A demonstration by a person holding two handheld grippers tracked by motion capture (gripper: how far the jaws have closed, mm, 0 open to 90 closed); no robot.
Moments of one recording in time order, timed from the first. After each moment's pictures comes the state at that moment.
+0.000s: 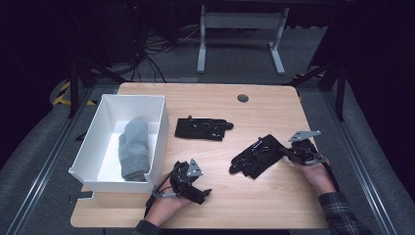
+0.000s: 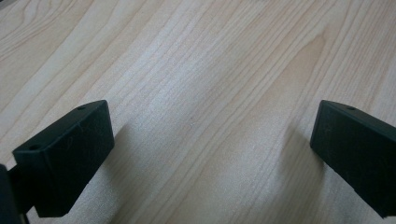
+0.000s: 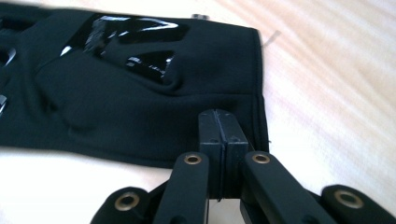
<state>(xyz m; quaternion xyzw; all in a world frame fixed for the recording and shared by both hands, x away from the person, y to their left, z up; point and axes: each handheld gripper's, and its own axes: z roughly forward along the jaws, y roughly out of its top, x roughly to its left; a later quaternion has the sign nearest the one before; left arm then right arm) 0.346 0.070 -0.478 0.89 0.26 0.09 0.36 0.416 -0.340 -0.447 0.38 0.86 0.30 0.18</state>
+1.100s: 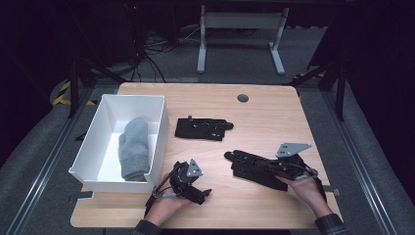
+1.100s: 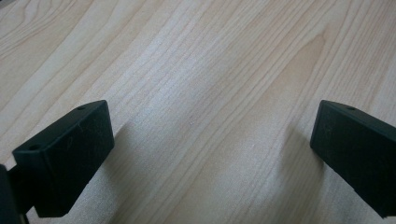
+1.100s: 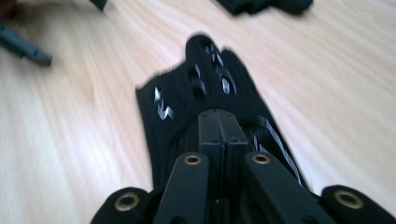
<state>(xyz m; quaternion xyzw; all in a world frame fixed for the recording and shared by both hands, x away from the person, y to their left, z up) 0.346 0.070 -0.478 0.89 0.27 0.10 0.36 0.369 -0.273 -0.424 0.28 0.87 0.38 0.13</state>
